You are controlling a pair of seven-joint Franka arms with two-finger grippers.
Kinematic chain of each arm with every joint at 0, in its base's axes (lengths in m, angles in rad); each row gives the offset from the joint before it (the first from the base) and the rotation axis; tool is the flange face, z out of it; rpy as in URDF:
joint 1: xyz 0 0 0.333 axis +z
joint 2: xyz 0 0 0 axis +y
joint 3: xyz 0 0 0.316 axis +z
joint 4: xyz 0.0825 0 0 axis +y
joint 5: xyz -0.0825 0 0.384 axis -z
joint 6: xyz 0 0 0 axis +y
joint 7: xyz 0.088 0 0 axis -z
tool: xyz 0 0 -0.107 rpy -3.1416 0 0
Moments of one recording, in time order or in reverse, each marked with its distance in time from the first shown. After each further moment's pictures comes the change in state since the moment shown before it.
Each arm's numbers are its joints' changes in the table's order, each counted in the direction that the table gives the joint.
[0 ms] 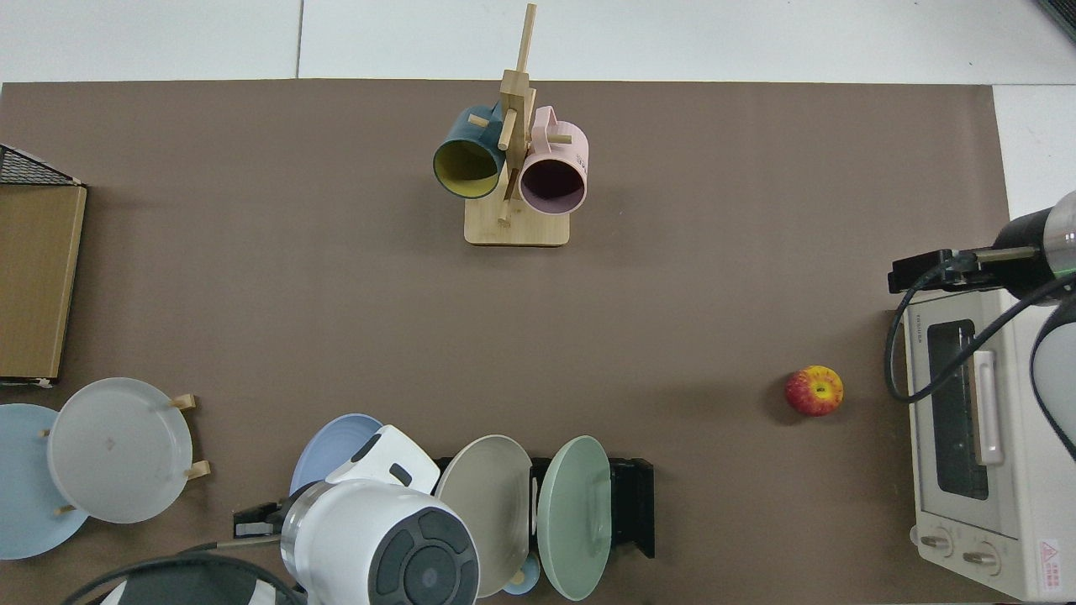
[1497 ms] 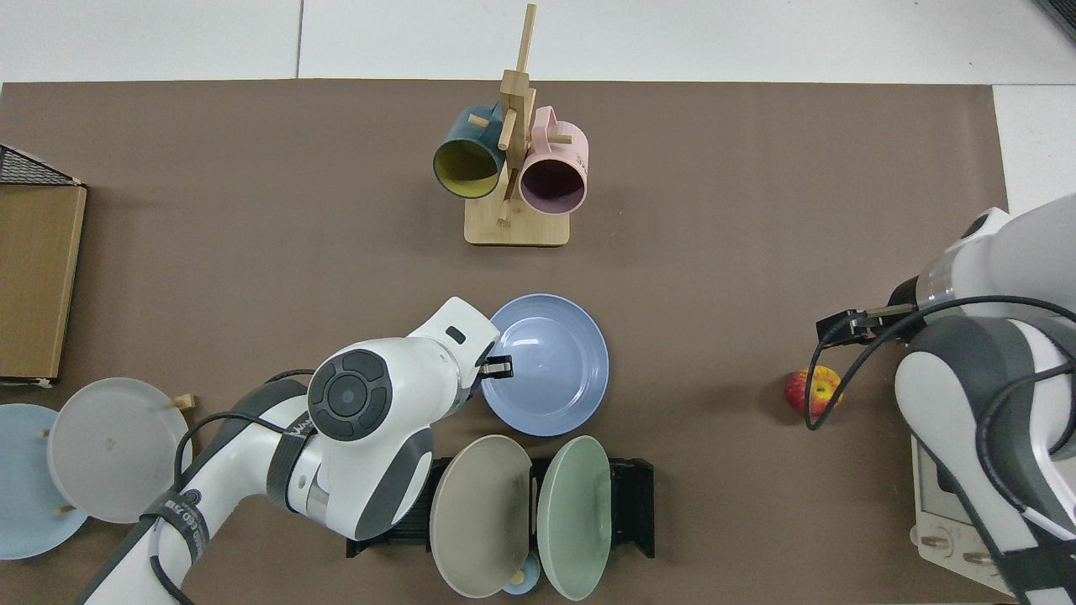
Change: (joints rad) left arm -0.102 0.542 0.056 0.101 0.390 -0.961 0.032; right arm 0.019 0.003 0.011 0.356 0.000 -0.208 -0.016
